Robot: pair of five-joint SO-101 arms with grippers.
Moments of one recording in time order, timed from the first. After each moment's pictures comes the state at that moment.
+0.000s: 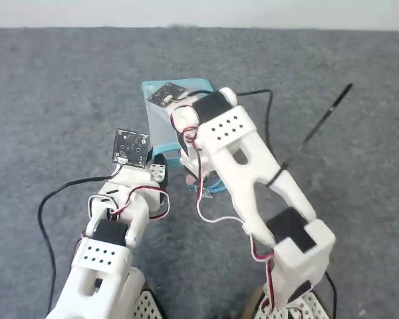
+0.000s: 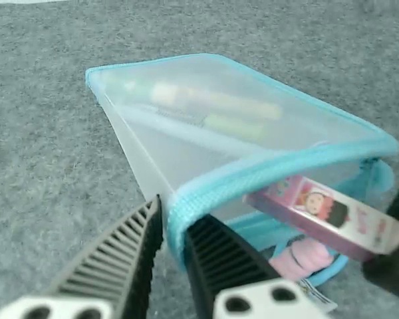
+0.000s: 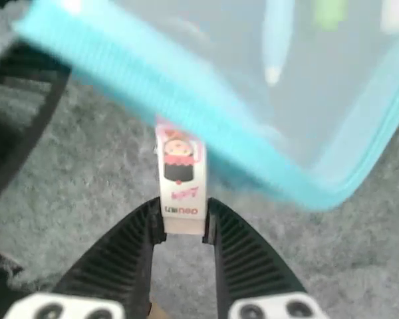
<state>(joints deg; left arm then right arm) 6.2 -61.4 83.1 25.2 6.2 -36.2 15.3 -19.3 100.6 13.2</state>
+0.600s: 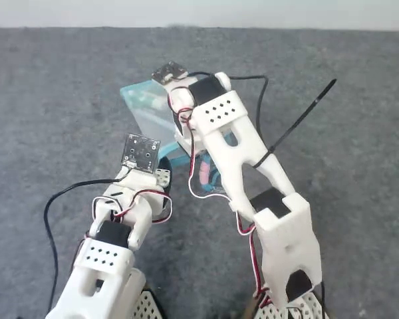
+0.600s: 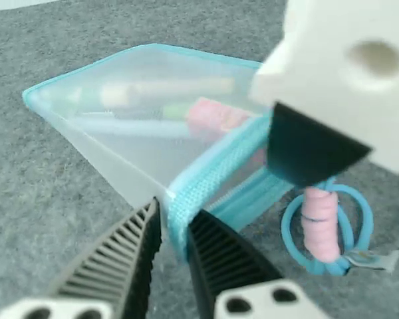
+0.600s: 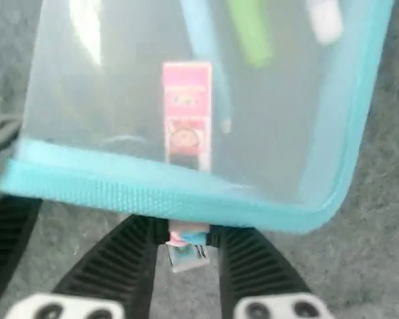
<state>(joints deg) 8.9 -61.4 84.8 25.1 3.2 -34.2 31.9 -41.4 100.9 8.7</state>
